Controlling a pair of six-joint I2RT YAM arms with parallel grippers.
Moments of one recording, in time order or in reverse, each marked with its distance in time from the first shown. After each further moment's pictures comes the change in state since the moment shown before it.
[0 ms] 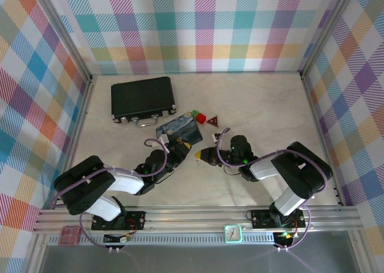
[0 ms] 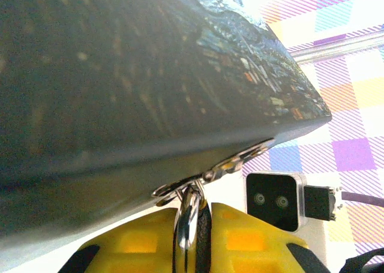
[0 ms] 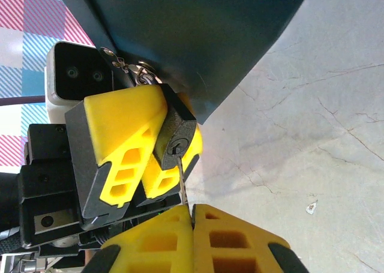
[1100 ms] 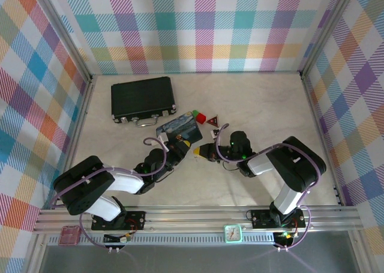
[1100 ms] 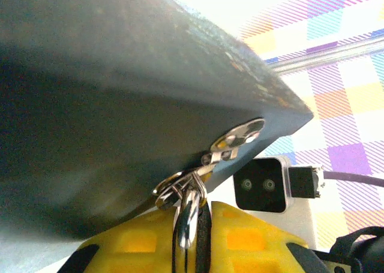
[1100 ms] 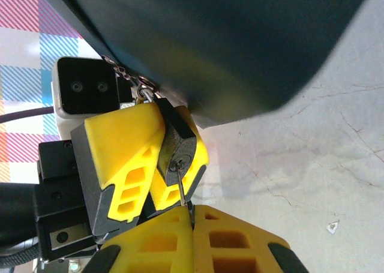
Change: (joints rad) left arm -0.010 -0.004 0.005 0.016 -0.018 0.015; right arm -0.054 0.072 0.098 -0.012 -0.124 0.064
